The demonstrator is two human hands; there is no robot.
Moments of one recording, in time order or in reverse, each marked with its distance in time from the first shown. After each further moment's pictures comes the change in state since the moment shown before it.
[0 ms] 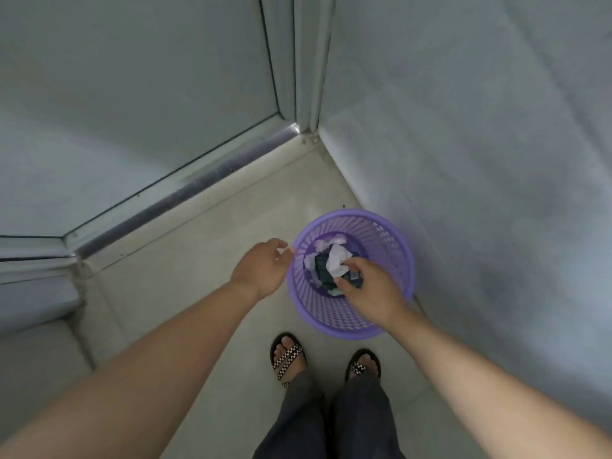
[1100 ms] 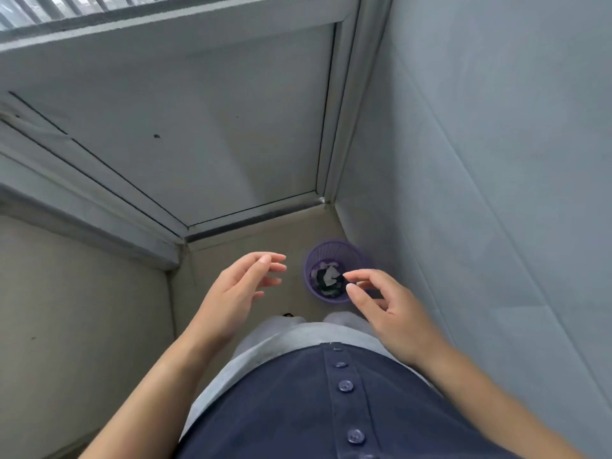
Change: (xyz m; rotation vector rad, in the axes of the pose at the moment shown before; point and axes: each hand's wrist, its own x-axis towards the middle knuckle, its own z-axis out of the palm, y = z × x) left_hand -0.578 0.123 -0.138 -0.822 0.325 0.252; right_hand -0.505 -0.185 -0.212 0.173 -0.038 -0.473
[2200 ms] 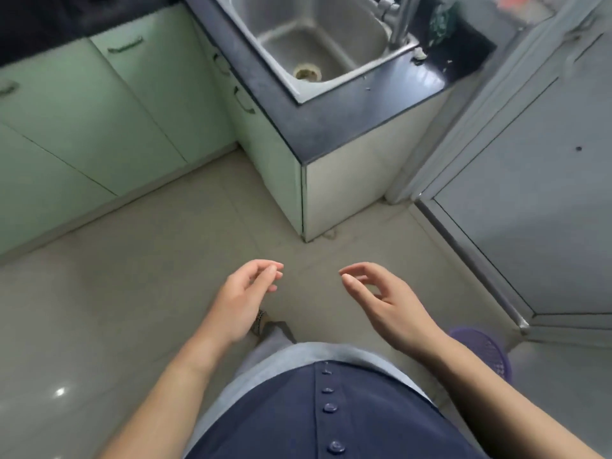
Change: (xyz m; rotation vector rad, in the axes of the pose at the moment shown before) left_hand -0.378 -0.220 -0.033 -0.538 1.163 -0.271; right_hand -0.153 -0.054 0.276 -0.523 -1.123 -0.522
